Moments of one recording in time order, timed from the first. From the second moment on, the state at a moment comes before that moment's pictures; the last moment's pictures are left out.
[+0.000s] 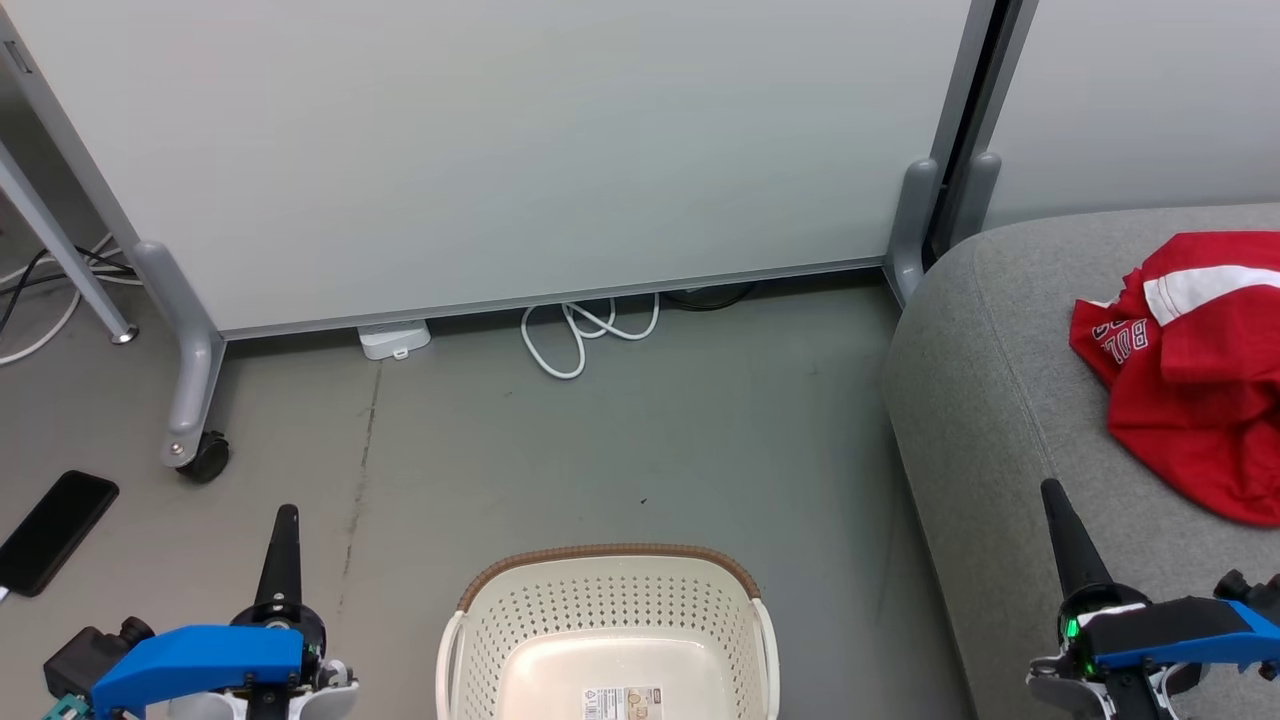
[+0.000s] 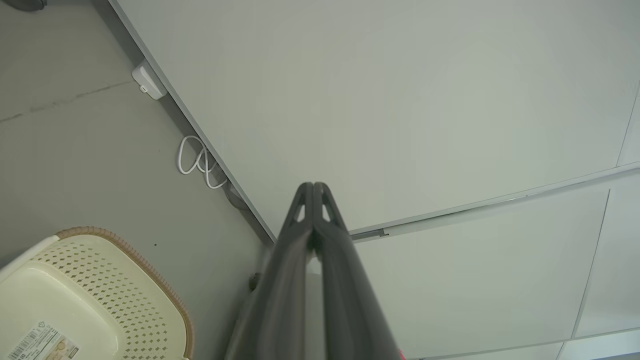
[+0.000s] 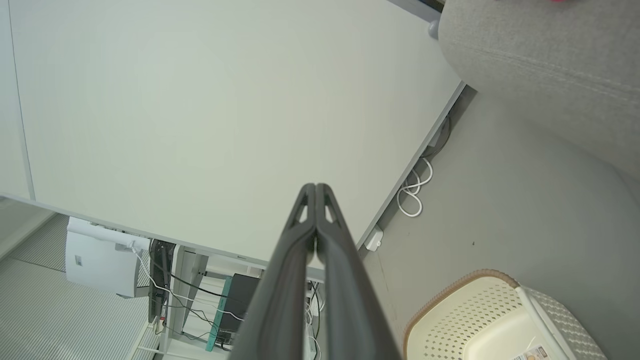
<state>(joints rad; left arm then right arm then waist) -0.06 0.06 0.07 0.28 -1.28 -0.13 0.02 -0.08 -0.05 -0.09 0.26 1.22 0.13 0.04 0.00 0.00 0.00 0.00</state>
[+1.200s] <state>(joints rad) -0.09 0.05 0.11 0.25 -1.55 -0.13 0.10 -0.10 -0.05 -0.11 0.25 1.54 0.13 0.10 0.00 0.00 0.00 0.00</state>
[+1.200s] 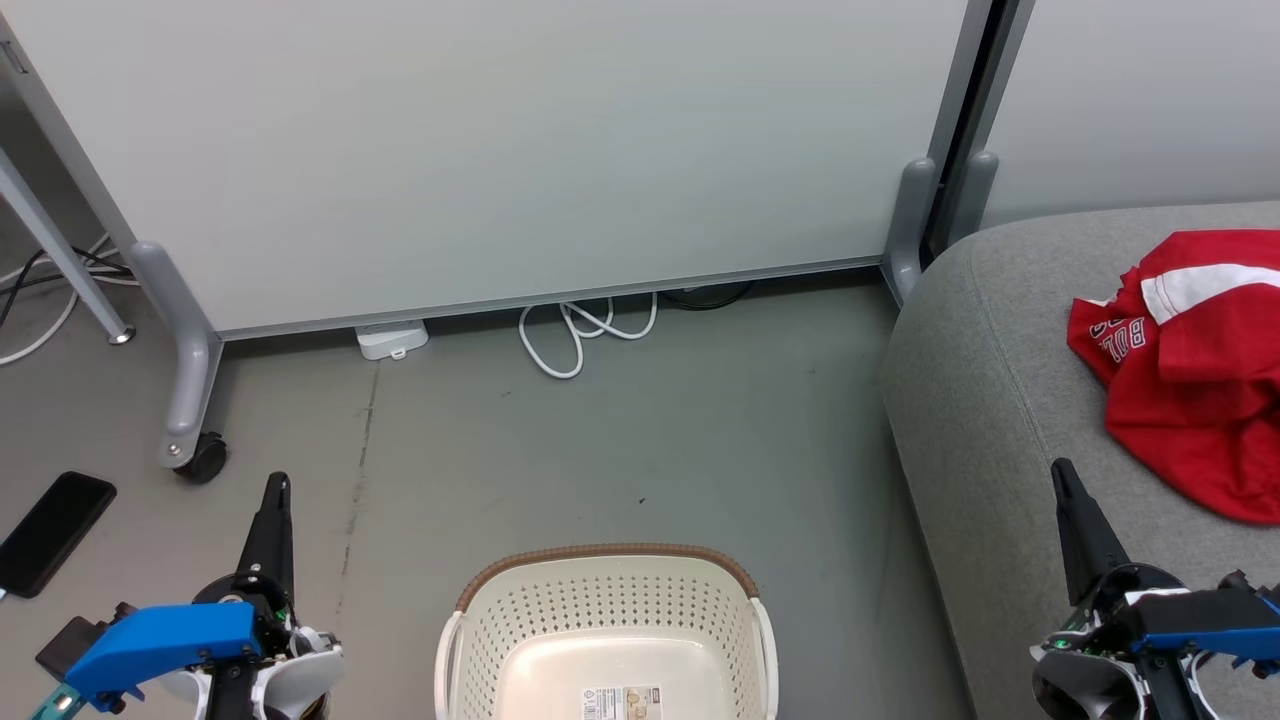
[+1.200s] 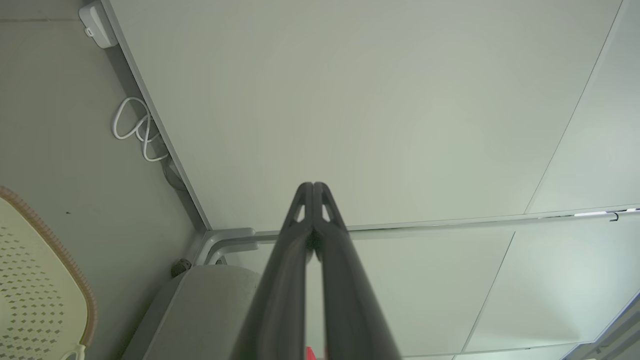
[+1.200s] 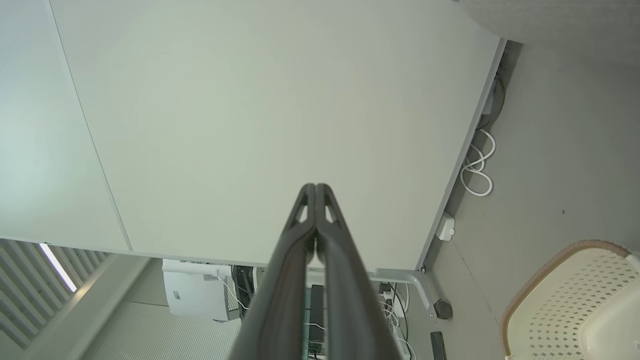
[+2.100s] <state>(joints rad) -0.10 0.05 0.11 0.25 -1.61 -0.13 0.11 -0.10 -0.05 -0.11 0.25 1.61 0.13 0.11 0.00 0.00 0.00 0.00</state>
